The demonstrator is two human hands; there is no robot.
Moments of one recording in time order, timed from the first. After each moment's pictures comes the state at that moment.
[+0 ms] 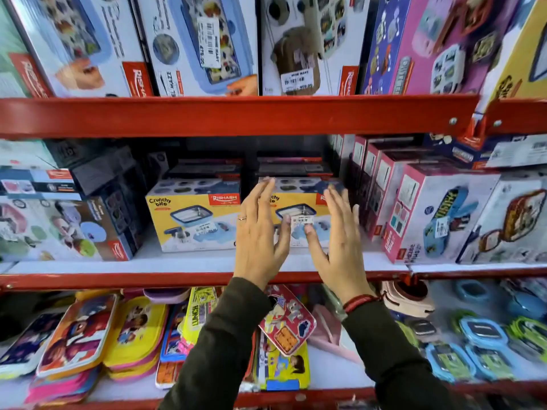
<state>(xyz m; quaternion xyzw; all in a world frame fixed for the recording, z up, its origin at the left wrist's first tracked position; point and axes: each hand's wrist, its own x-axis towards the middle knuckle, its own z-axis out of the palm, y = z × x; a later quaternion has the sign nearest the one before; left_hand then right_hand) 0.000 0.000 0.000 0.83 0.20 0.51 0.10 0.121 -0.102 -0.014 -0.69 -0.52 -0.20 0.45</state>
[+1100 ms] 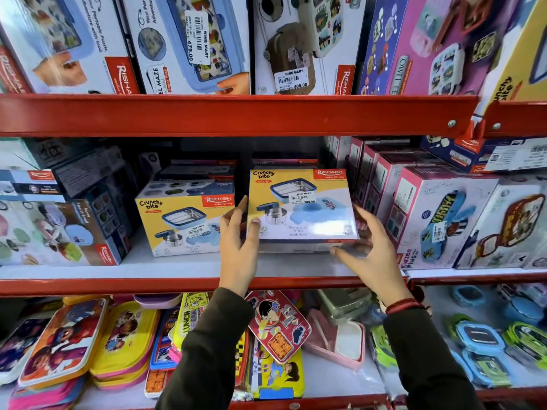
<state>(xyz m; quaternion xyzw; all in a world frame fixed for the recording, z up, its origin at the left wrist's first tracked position) -0.006 0.012 -0.010 0.67 0.28 0.50 0.48 0.179 -0.145 -0.014 -0.72 -0.41 0.05 0.55</state>
